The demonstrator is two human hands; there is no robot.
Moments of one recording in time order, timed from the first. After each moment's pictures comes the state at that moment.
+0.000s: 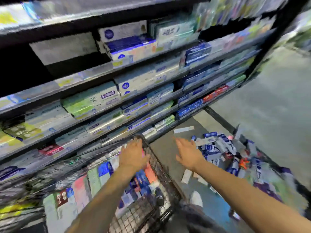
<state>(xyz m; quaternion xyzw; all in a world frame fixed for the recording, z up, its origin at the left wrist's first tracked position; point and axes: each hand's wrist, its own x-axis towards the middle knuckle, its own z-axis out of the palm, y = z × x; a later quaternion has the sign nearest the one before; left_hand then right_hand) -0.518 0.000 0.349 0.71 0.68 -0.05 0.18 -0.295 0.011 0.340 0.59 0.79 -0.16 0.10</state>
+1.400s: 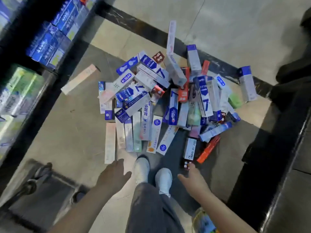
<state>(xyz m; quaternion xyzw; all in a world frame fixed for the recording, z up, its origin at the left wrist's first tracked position) -0.017 0.054 -0.083 0.67 0.50 -0.41 0.35 0.197 -0.094 -0.091 0.81 0.17 -0.55 0.03</state>
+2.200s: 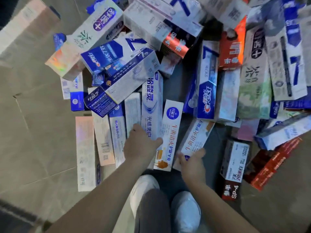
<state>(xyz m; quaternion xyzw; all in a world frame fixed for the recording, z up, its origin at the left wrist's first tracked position) 0.069 0.090 -0.387 0.61 0.67 -0.22 0.37 0.149 -0.042 -0.425 0.88 -0.01 -0.47 -0.09</state>
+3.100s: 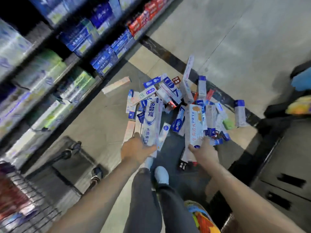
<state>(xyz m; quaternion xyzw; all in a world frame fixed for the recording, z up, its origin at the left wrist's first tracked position) 0.010 0.057 0.146 0.62 0.69 -0.15 0.35 0.217 -0.019 0.131 0.88 0.26 -0.41 0.02</state>
